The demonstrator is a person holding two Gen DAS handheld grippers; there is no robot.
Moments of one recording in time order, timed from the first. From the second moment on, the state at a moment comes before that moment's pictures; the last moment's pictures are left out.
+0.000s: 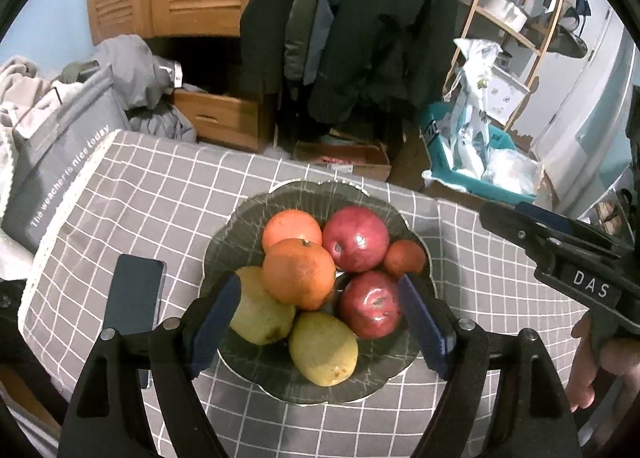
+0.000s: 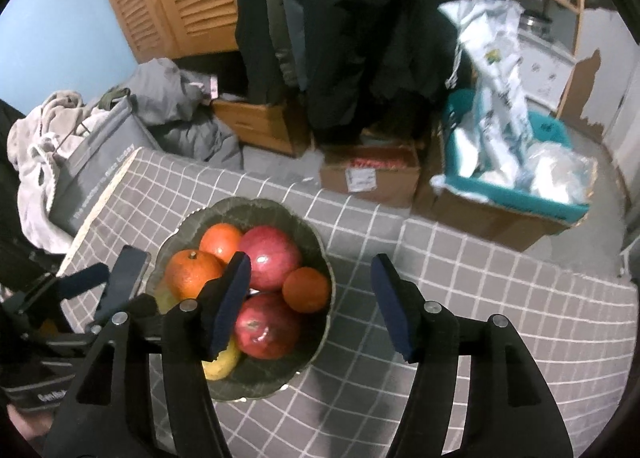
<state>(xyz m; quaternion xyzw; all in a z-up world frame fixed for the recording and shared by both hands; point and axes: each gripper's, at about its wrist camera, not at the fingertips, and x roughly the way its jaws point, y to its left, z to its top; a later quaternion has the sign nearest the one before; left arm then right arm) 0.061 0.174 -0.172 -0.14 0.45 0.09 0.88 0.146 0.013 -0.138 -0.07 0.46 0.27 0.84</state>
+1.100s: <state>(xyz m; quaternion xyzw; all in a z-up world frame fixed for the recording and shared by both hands) -0.010 0.125 -0.034 -0.07 0.29 0.10 0.95 0.061 -0.059 0.000 -0.08 0.30 0.22 0.92</state>
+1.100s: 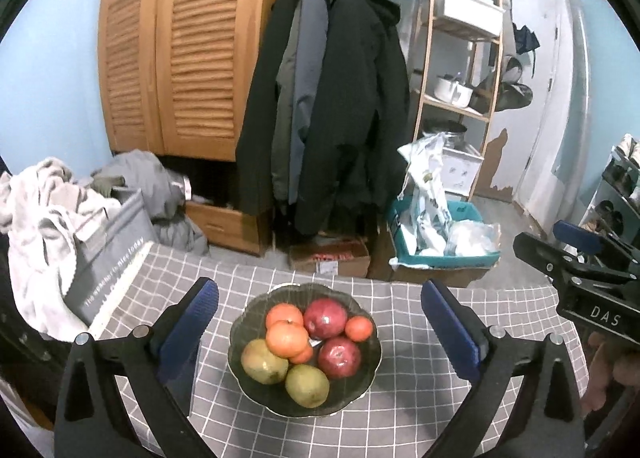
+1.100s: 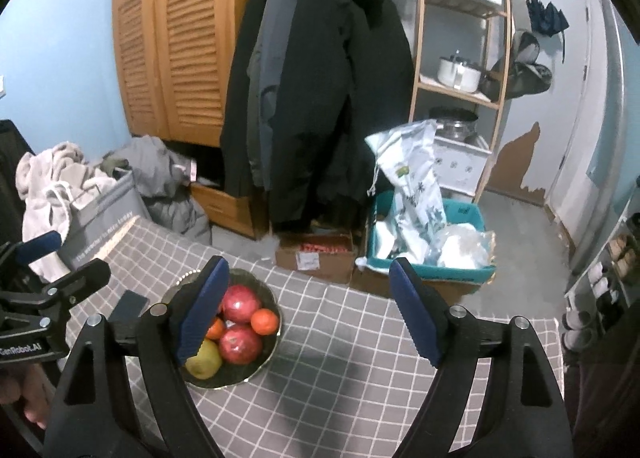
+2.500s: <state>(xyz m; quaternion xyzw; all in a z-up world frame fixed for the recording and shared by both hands) -0.021 0.093 -0.005 -0.04 0.25 0.11 0.96 0.035 -0.096 0.027 -0.08 0.24 0.20 0.95</state>
